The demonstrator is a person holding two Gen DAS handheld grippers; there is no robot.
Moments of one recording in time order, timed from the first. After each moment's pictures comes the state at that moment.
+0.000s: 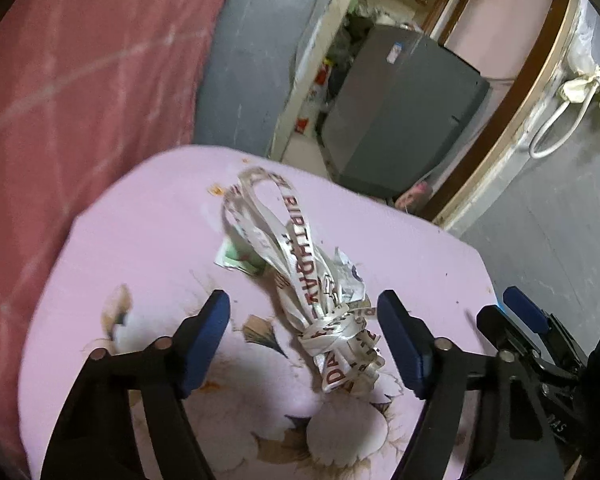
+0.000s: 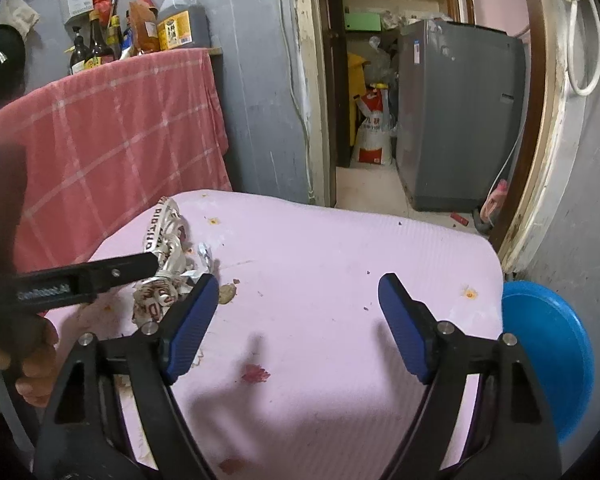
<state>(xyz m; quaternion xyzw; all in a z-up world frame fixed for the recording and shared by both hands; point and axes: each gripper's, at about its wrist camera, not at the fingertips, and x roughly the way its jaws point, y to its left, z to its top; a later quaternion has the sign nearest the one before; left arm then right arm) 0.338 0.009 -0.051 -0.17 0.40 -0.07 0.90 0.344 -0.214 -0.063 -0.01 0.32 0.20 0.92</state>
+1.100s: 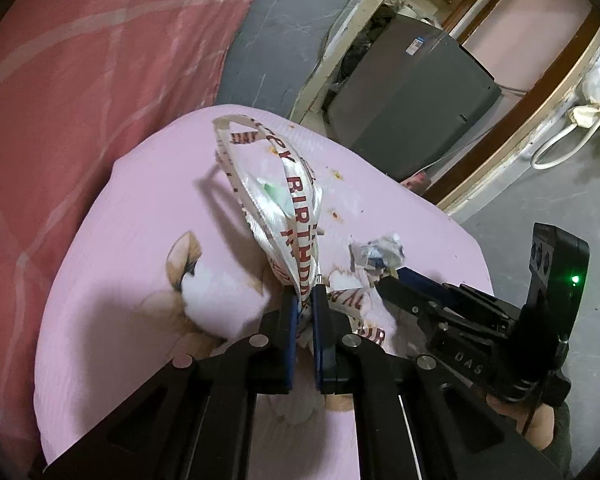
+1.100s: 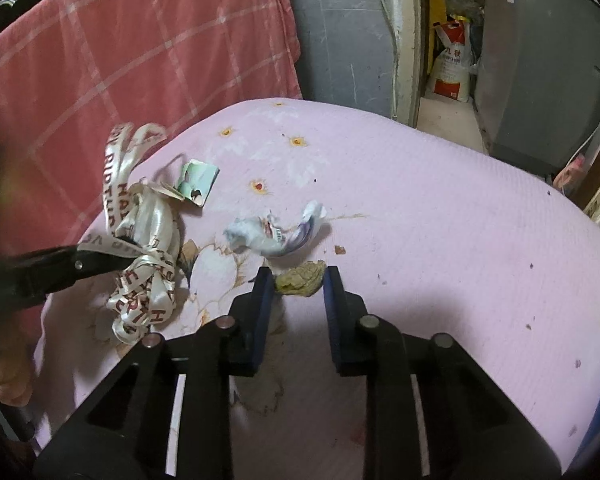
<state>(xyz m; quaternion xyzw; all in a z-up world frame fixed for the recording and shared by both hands) 0.310 0.058 -0.054 -0.23 0.44 -0.08 0.87 0.385 -0.136 -0.108 -0.06 0.45 0.31 0.83</state>
